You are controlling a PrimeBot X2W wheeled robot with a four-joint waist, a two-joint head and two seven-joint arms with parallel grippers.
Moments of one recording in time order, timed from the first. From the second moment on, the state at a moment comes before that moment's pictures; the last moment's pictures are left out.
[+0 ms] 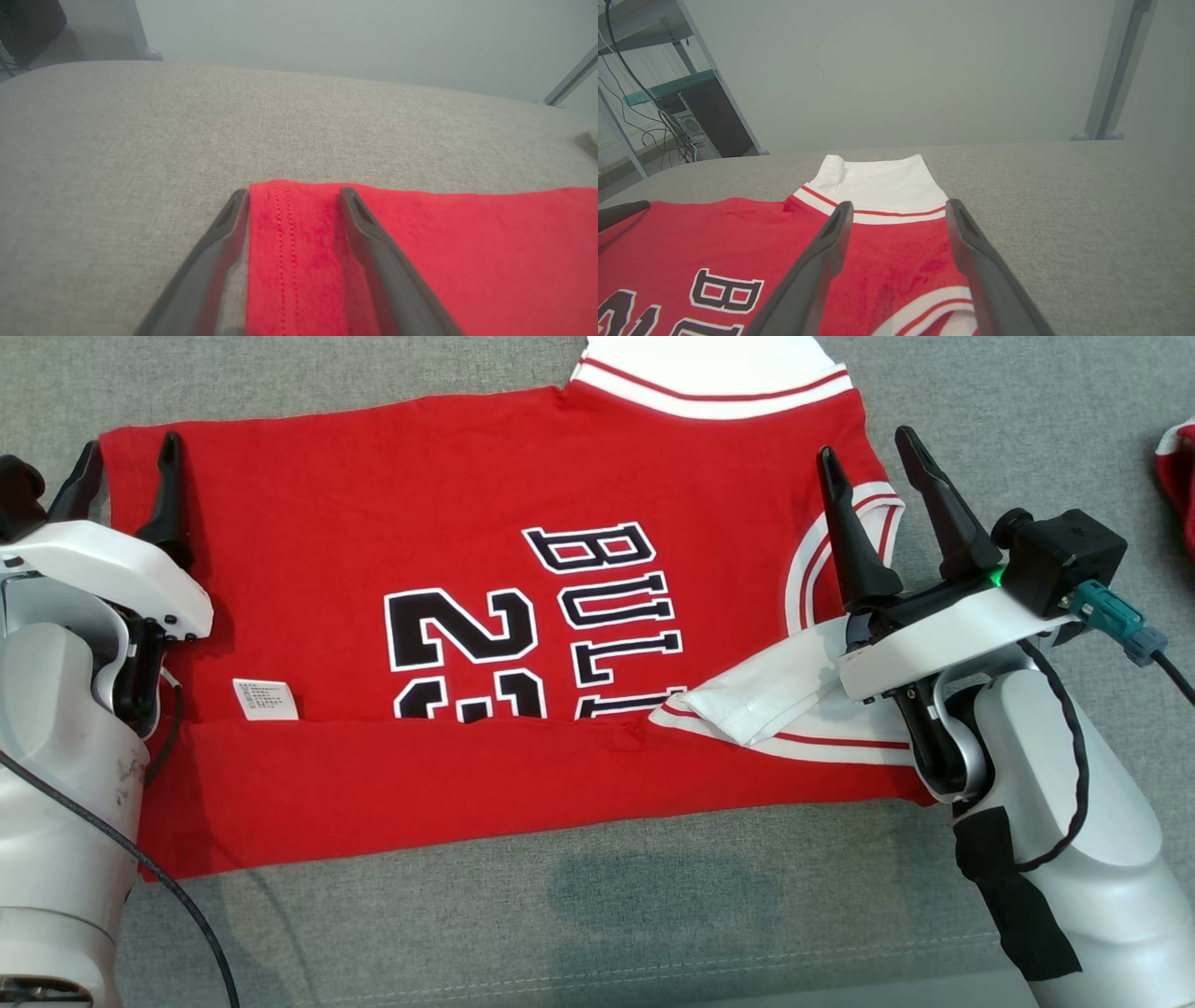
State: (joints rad) left arm -0.94 0.28 -0.15 1.05 -0.44 -0.13 -0.22; right arm -0.68 -0.09 0.30 0.44 0.37 0.13 -0.25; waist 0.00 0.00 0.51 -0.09
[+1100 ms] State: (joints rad) left arm -0.88 0.21 -0.21 0.76 -0.42 -0.13 -0.26; right arm -1.12 -0.26 0.36 0.77 0.45 0.13 -0.18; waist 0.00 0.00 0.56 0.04
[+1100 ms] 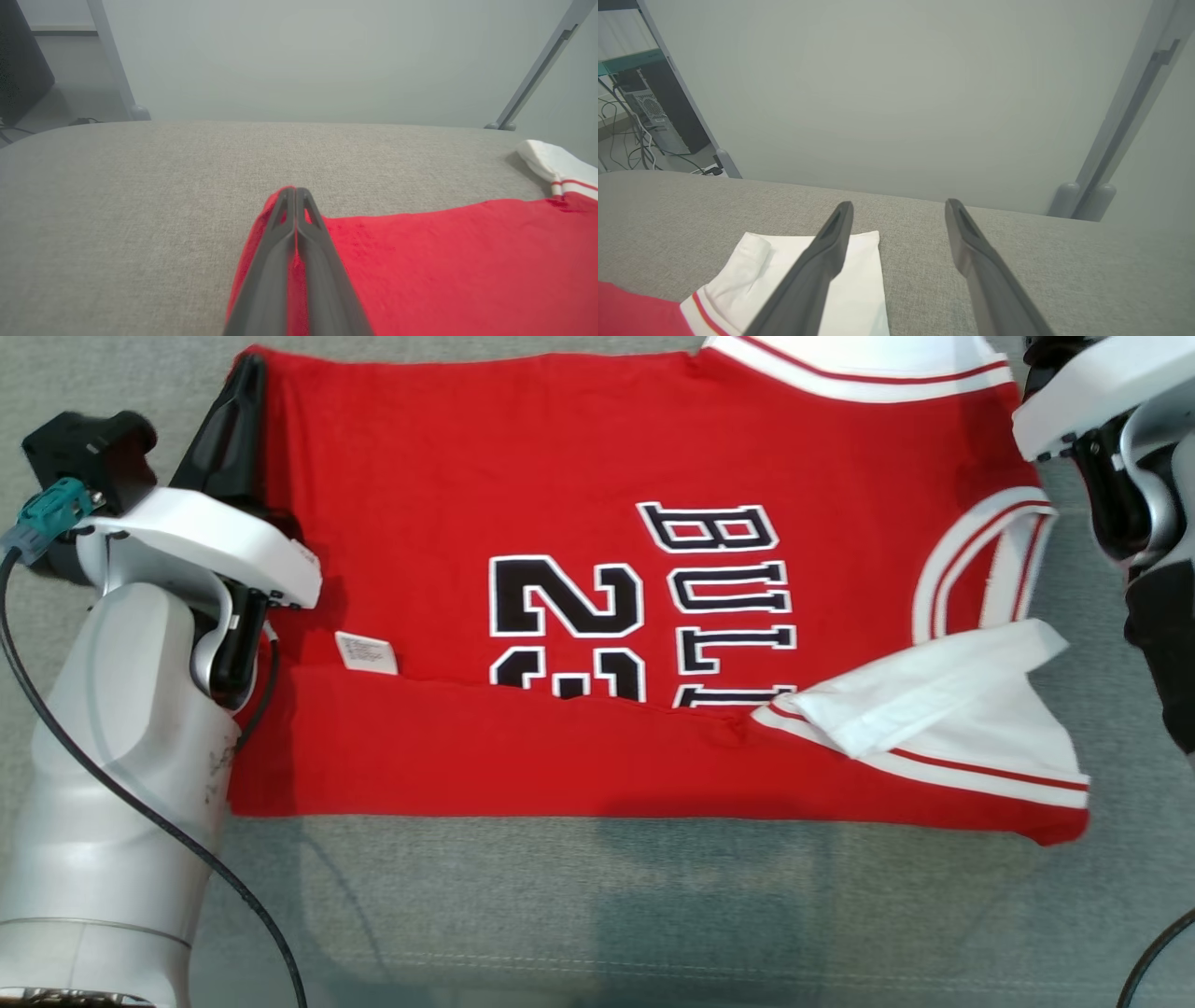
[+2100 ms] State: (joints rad) left arm -0.91 0.12 -0.31 0.64 -0.44 -0.13 -0.26; right arm -1.43 -0.32 0.57 1.09 0.64 0.13 0.04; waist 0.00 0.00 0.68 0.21
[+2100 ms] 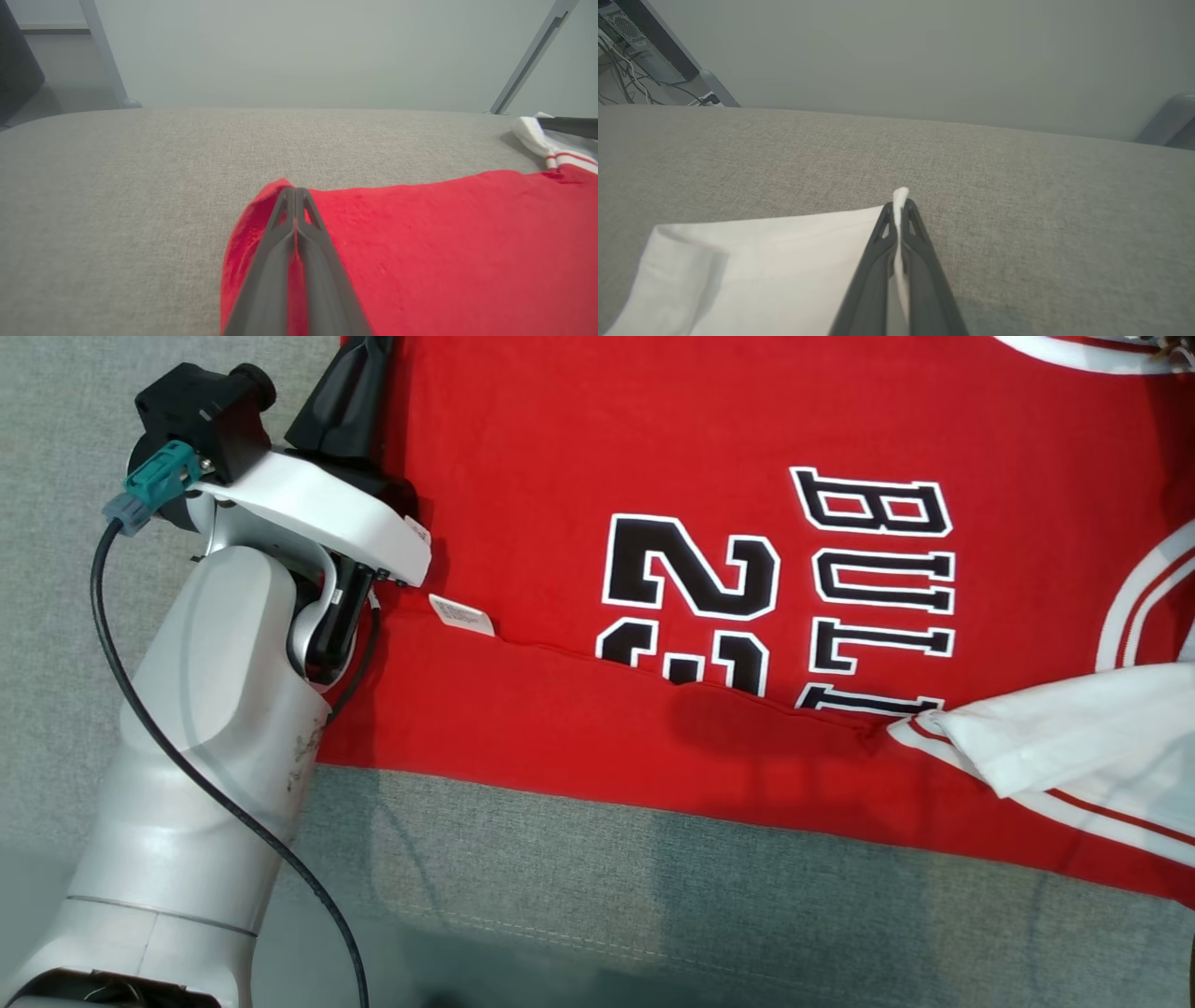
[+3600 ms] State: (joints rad) left arm -0.60 0.28 -0.23 0.88 -0.60 -0.13 -0.26; right arm -0.78 -0.59 0.97 0.39 1.22 0.13 -0.24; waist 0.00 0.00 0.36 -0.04
